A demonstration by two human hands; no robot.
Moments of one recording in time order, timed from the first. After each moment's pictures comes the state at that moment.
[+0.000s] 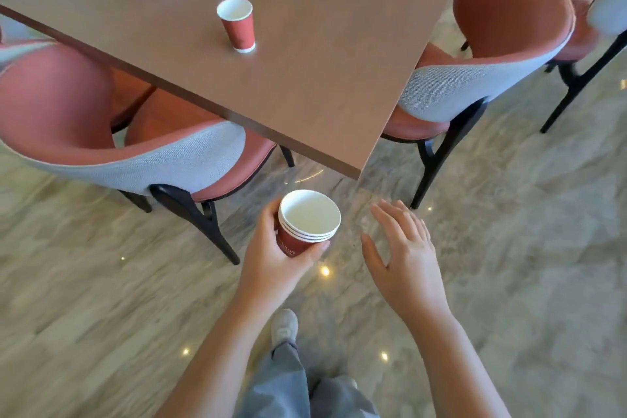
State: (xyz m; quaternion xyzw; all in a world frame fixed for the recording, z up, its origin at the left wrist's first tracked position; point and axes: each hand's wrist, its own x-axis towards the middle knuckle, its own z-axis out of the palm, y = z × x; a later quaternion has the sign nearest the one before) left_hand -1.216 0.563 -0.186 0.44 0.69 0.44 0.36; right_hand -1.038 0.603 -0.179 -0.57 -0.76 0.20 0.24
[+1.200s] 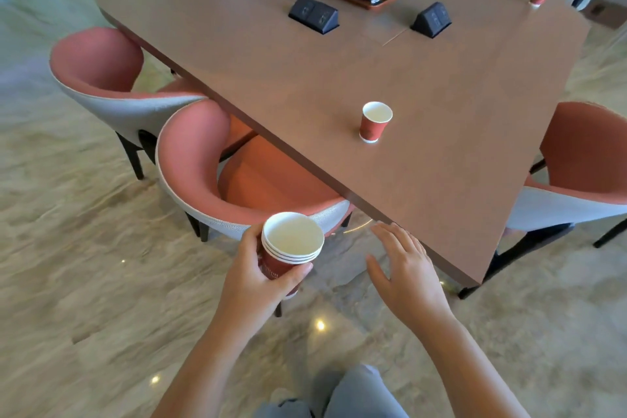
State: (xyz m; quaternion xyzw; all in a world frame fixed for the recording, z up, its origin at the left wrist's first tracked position) left_hand -1.467 0.548 -0.111 0.35 0.65 0.57 0.35; right_hand -1.280 0.655 -0.104 -0.47 -0.85 0.19 0.14
